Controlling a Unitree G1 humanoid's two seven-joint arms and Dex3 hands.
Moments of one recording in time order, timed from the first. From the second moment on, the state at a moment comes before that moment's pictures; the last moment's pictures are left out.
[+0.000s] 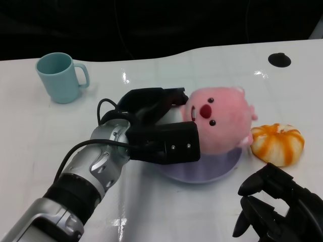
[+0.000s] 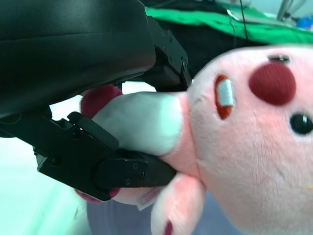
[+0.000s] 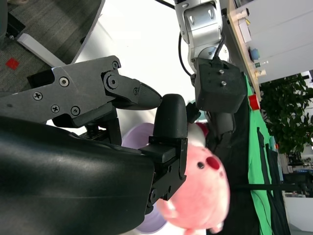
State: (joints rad) left arm -0.74 0.09 -0.48 0.69 0.63 -0.06 -0.03; right arm 0.42 -0.12 0.06 -0.67 0.37 0.39 0.21
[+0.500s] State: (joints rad) left arm -0.74 0.18 -0.51 0.53 0.67 -0.04 -0.16; right arm 0.42 -0.12 0.06 -0.67 0.37 0.39 0.21
